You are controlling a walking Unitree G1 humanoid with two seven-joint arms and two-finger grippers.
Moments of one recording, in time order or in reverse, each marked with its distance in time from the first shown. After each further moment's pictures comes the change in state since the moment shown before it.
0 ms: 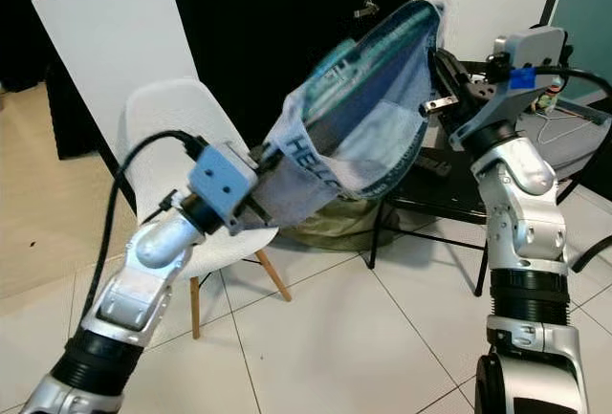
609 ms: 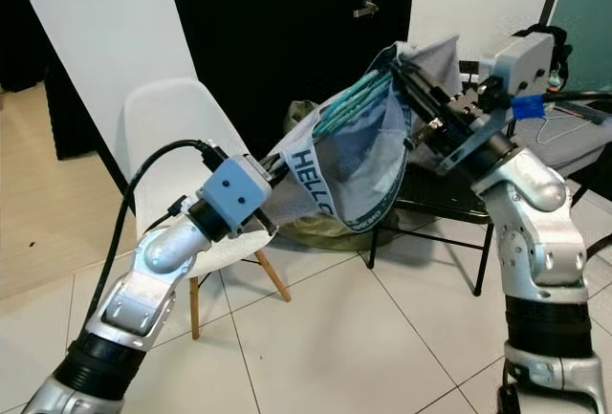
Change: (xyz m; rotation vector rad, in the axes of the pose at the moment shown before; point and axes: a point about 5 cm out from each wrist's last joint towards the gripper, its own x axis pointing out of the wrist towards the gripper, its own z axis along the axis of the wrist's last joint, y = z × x) left arm -0.001 0.001 -0.003 0.011 0.023 -0.024; right arm -0.030 0.034 0.007 -0.072 0.074 0.329
